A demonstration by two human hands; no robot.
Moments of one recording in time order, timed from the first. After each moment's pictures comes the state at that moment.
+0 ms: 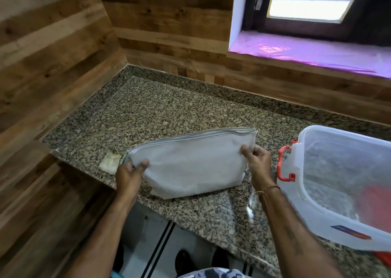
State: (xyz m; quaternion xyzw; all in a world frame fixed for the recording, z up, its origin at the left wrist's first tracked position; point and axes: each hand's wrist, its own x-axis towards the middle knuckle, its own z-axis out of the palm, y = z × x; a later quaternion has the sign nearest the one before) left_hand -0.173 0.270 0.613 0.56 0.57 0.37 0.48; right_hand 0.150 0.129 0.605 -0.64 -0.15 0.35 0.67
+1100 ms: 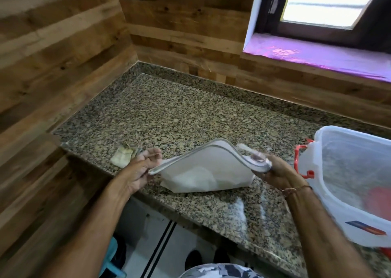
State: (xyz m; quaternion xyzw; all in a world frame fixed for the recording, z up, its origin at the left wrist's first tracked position) left_hand -0.195 0.304 0.645 0.34 0.45 0.25 0.79; right_hand 0.159 0.124 0.619 -0.60 0.00 0.56 0.57
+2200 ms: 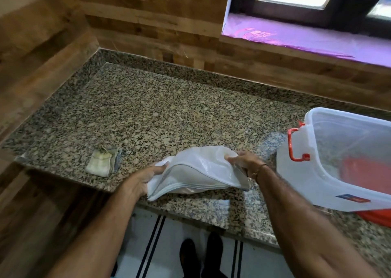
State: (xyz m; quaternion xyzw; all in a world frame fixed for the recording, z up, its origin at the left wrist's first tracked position) left_hand -0.159 0.332 0.560 0.37 0.51 0.00 0.77; right_hand 0.128 0.151 0.573 -0.80 -0.11 0.50 0.31
